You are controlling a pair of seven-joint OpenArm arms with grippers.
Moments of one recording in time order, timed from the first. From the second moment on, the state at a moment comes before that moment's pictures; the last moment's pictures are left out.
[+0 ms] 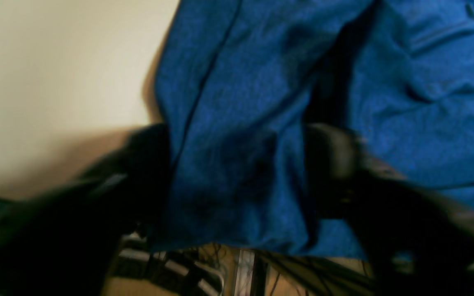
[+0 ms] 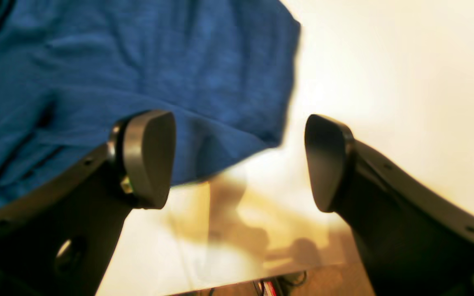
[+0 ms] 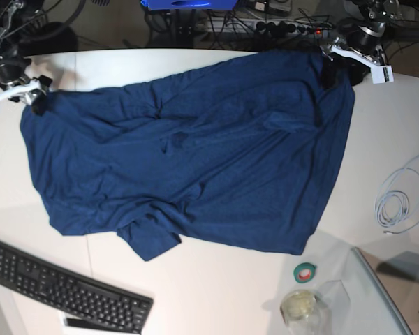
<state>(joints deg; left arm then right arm) 26.2 -8.5 -36.0 67.1 -18.3 -41.7 9.4 -13.9 -3.7 52.5 81.5 16.6 36.0 -37.7</state>
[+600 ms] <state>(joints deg) 24.6 -10.0 -37.3 72.8 -16.8 -41.7 24.9 -11.1 -0.7 52.6 70.9 17.7 36.3 -39.3</state>
